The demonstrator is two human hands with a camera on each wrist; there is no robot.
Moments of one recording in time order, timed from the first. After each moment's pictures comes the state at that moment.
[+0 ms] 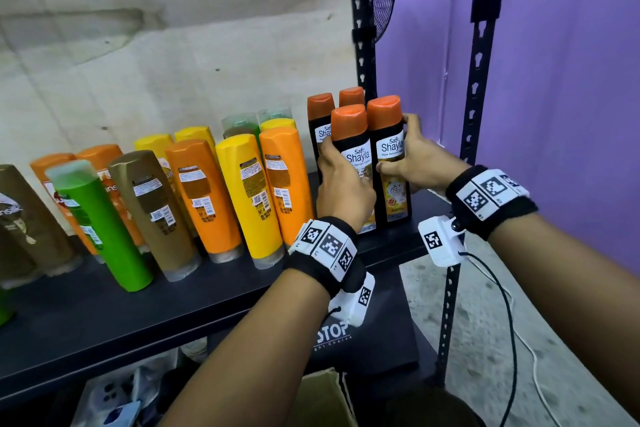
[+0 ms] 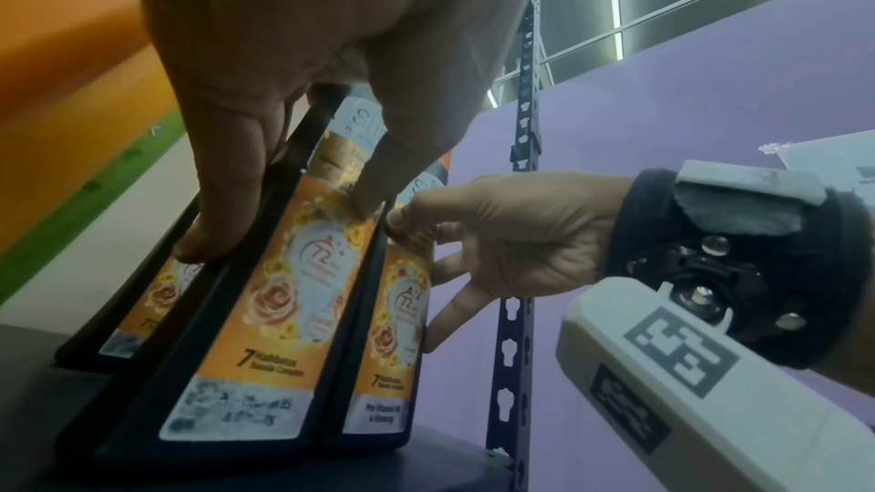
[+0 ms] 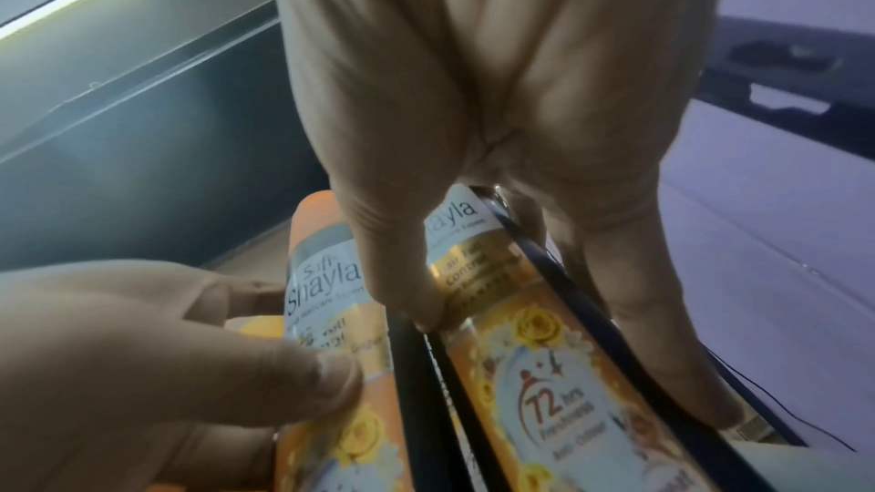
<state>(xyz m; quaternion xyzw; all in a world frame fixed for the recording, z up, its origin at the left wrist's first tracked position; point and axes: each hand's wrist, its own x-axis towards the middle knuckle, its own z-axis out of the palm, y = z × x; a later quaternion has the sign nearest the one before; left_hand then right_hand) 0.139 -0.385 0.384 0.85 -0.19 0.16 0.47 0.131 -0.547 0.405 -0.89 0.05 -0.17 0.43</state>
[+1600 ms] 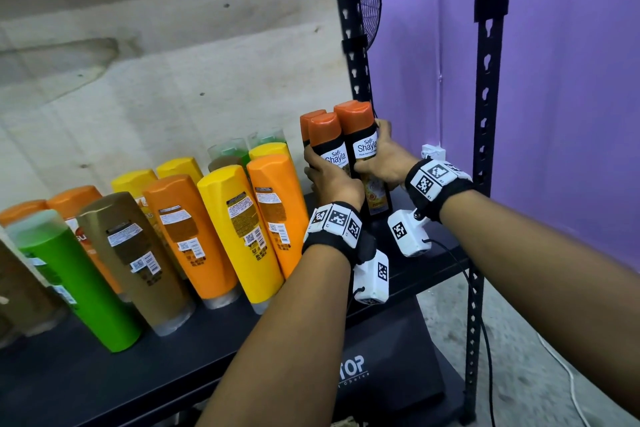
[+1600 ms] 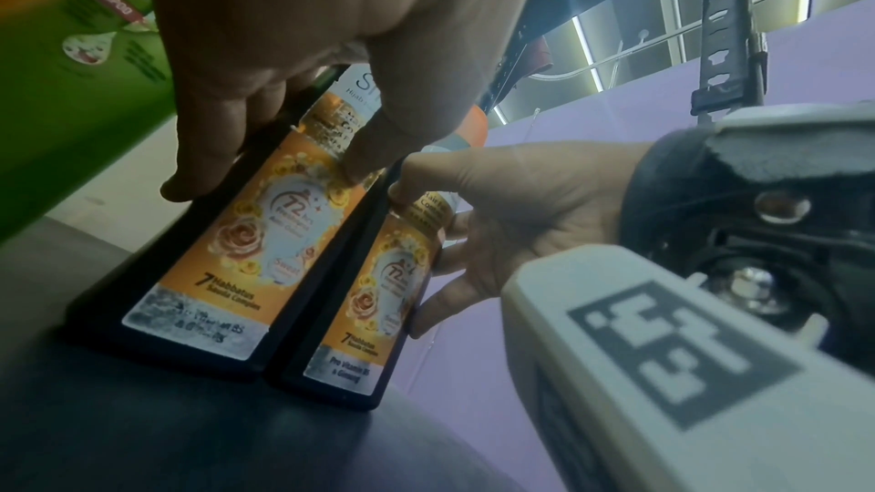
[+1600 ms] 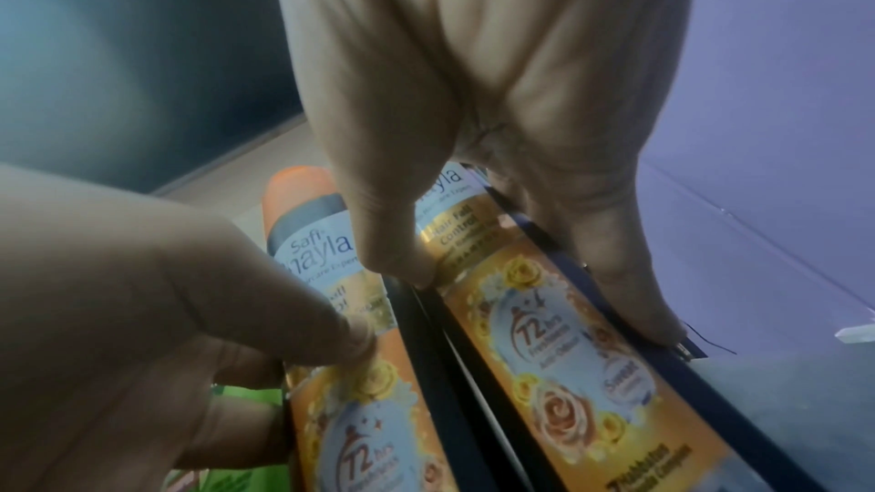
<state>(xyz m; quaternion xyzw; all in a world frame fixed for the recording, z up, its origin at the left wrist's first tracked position) 0.218 -0.419 0.397 0.82 -0.07 0.09 0.57 0.244 -0.551 0.398 -0.86 0.06 -0.19 0.47</state>
